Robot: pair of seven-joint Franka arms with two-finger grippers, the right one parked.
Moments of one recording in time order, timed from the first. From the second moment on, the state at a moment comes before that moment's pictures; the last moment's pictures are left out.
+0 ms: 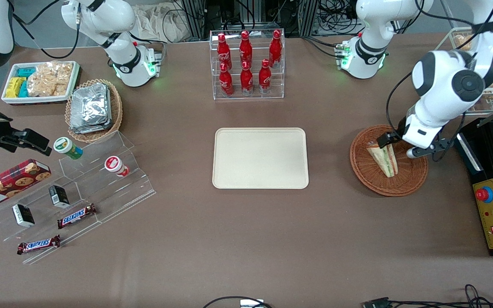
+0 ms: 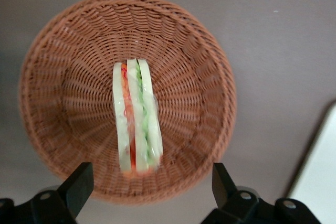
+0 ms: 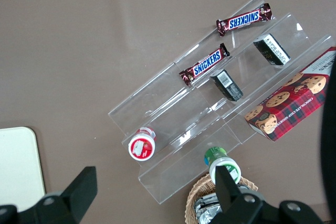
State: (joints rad) arm 0.06 -0.06 -0.12 -2.43 -0.03 2.35 -0.32
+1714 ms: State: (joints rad) arm 0.04 -0.12 -0.10 -1.97 -0.04 1.72 -0.32
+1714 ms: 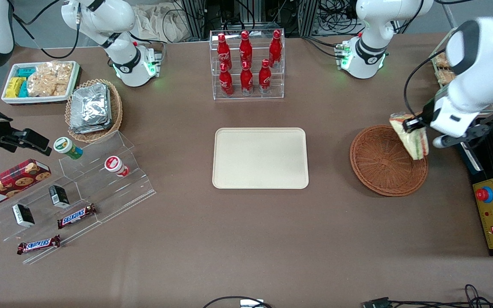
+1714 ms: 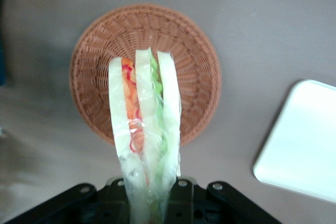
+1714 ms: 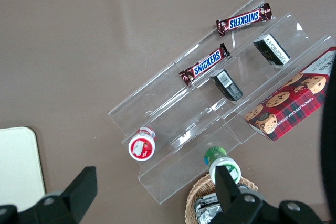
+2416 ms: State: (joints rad) arm -0.04 0.12 -0.37 -1.57 -0.03 1.49 -0.47
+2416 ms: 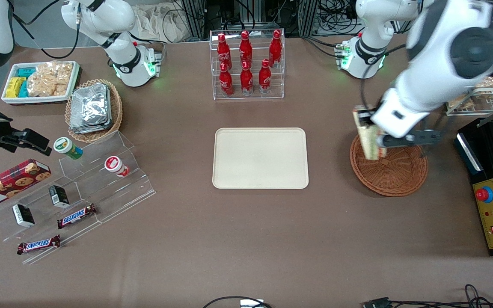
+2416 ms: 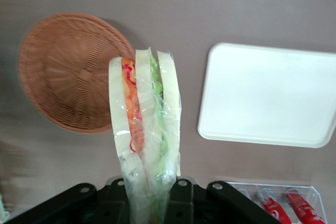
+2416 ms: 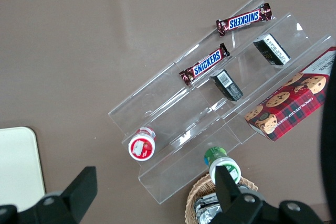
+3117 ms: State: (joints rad) arm -0.13 0.35 -0.48 -1.85 0.03 2.01 -0.63
